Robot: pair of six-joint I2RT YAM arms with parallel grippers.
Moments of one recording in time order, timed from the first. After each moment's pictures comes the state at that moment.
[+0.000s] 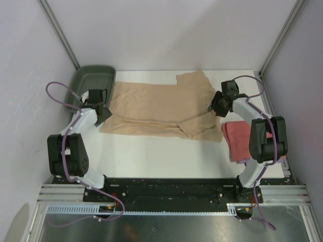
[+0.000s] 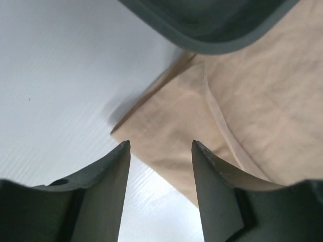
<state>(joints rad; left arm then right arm) 0.04 1.58 1.08 -0.51 -0.31 -0.64 0.14 1.77 1.25 -0.43 -0.04 0.61</state>
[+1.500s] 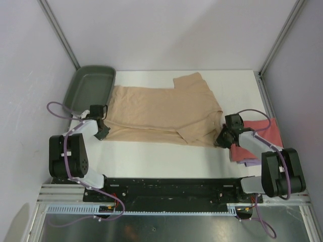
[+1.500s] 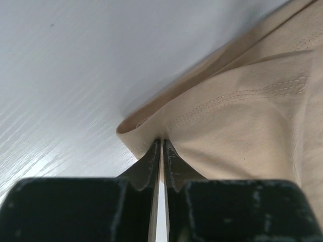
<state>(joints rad) 0.09 1.55 0.81 -0.42 -0.30 -0.78 0.16 1.37 0.64 -0.35 -0.05 0.70</state>
